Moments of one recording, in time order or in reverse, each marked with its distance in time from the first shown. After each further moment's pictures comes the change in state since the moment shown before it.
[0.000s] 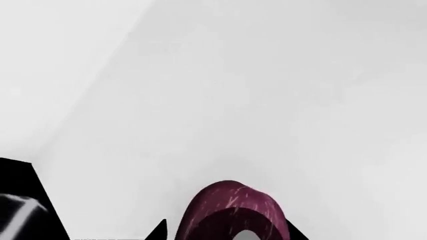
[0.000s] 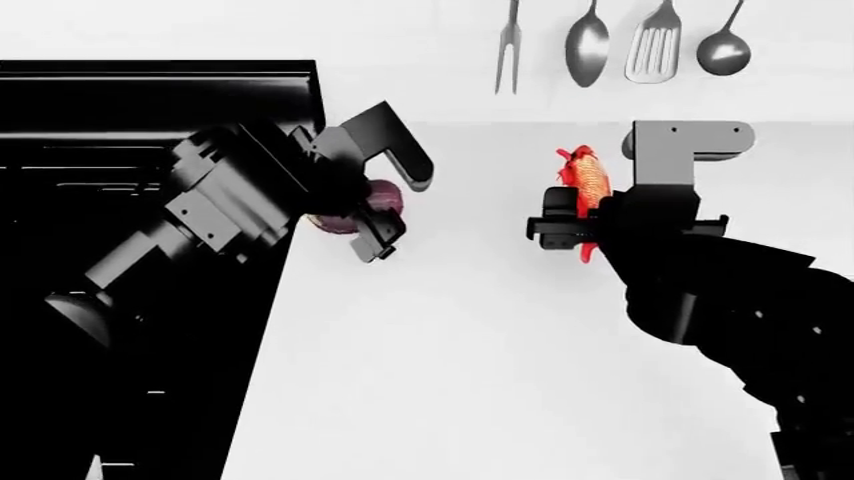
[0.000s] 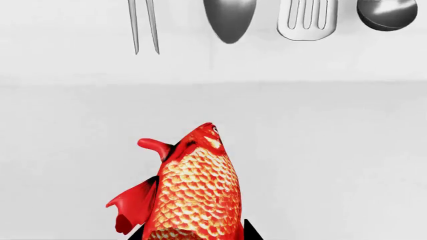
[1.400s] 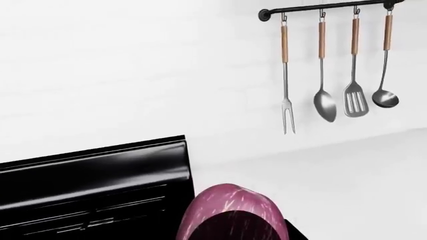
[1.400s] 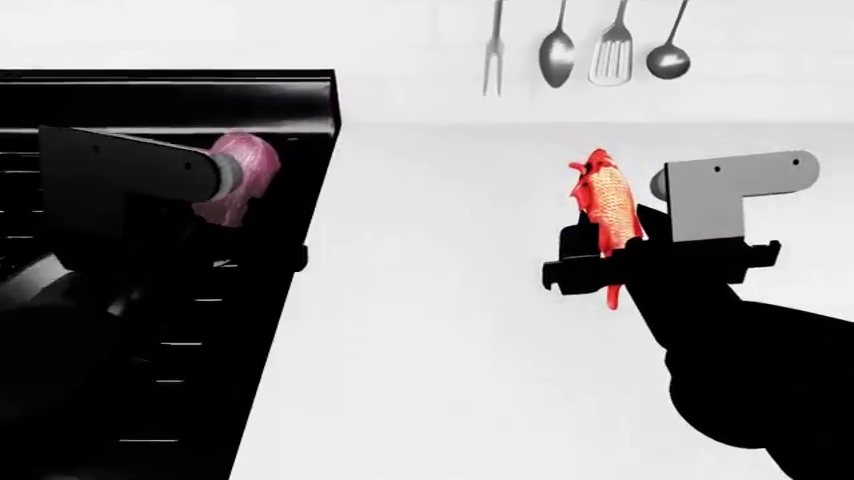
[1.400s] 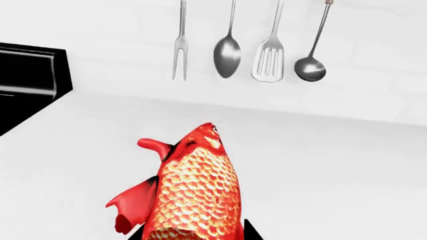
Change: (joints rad) left arm 0.706 -0.652 -0.858 1.435 -0.721 -0.024 -1.224; right arm -0.164 0.171 0.060 -0.413 0.115 0.013 0.135
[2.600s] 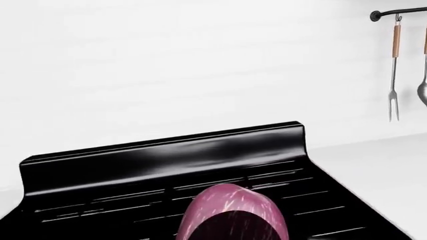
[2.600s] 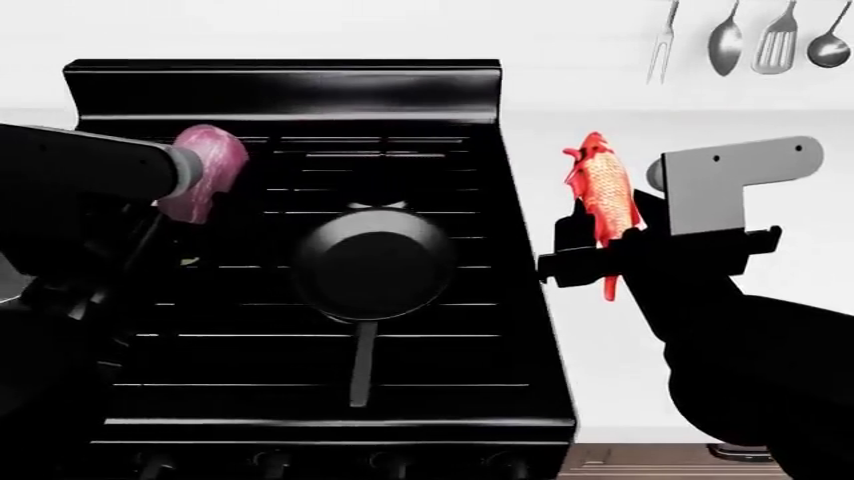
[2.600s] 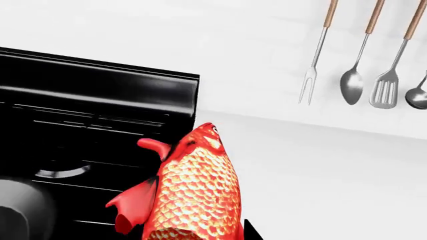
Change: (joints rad) left arm 0.037 -0.062 -0.055 0.026 -0.024 0.026 -0.019; right arm 0.034 0.002 -0.021 -0.027 -0.016 -0.002 -0.008
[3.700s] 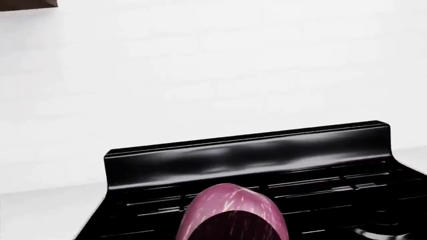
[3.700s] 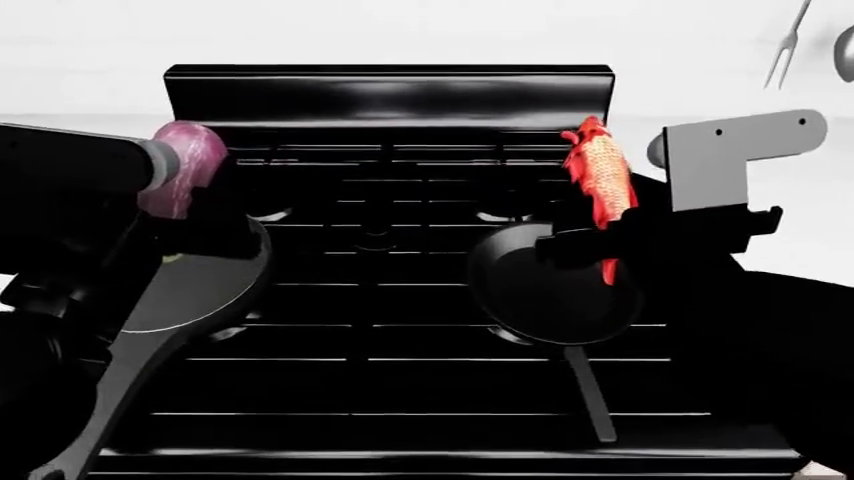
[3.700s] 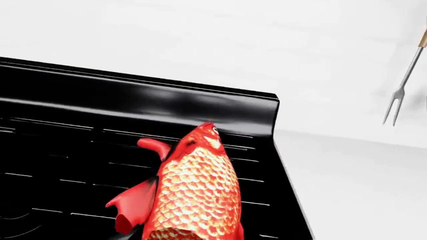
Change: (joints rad) left arm 0.029 -0.026 -0.027 -0.012 0.011 0.030 0.005; right arm 0.076 -0.015 -0.006 0.035 0.053 0.034 0.016
